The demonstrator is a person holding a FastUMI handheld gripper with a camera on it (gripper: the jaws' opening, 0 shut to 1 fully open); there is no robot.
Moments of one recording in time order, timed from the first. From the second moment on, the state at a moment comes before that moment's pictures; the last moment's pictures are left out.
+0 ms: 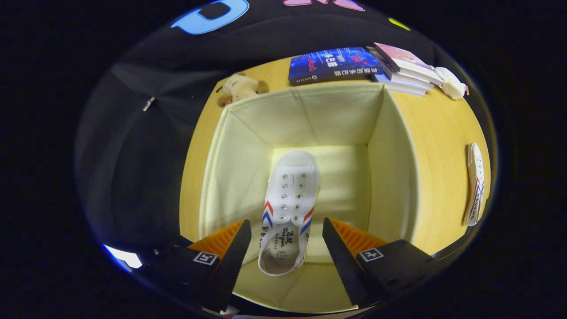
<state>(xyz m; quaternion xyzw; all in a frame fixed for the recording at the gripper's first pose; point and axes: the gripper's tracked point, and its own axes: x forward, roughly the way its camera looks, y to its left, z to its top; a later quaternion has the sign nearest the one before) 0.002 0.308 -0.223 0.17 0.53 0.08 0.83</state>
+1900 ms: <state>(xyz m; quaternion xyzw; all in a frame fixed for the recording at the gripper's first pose) -0.062 -0.194 -0.334 0.05 0.52 -0.02 0.85</state>
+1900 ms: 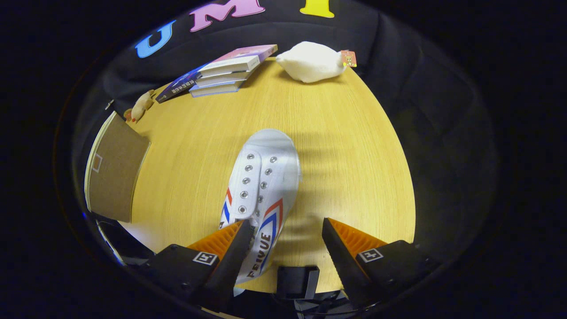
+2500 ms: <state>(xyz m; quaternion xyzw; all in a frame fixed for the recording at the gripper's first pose) -0.055 -0.176 -0.346 0.13 0.55 -0.01 0.83</state>
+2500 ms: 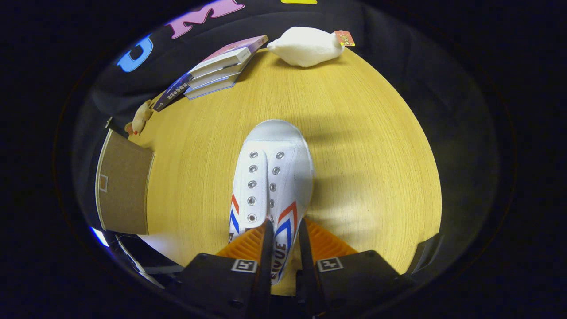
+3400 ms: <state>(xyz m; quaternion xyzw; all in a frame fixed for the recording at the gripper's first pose) -0.031 -0.067 -0.204 0.18 0.46 -0.04 0.87</state>
